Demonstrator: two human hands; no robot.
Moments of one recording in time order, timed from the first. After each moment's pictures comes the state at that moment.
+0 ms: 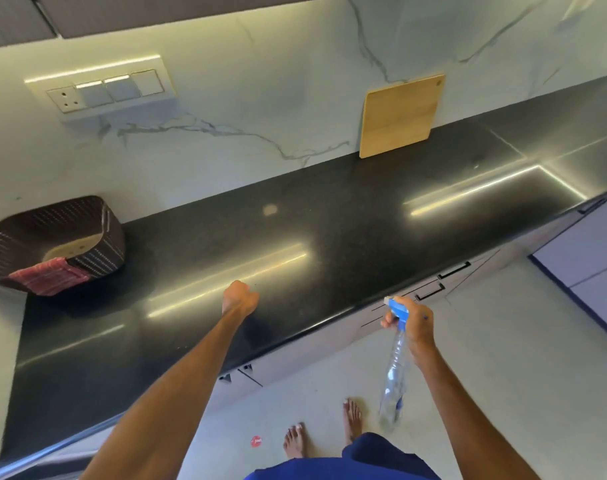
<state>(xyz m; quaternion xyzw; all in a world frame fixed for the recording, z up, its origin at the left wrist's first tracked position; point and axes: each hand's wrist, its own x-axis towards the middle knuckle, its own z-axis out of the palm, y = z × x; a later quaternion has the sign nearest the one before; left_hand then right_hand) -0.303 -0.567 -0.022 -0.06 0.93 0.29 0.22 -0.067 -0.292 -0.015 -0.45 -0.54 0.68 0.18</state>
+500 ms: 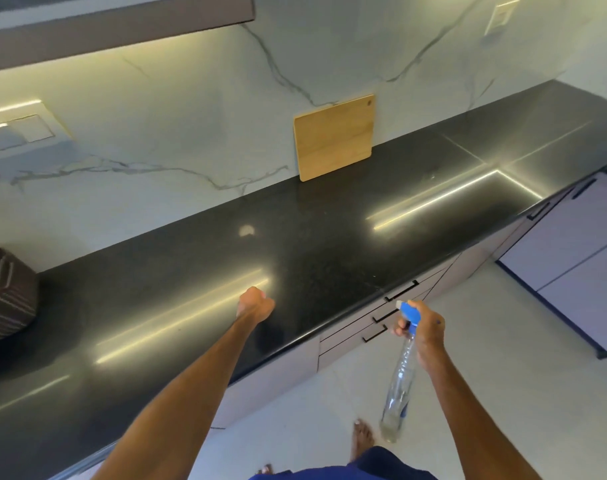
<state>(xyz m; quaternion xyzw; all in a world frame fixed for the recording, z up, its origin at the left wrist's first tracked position) -0.274 -0.336 -0.024 0.00 0.92 0.31 0.26 -0.022 -0.091 -0.013 -0.50 -0.47 0.69 0.22</state>
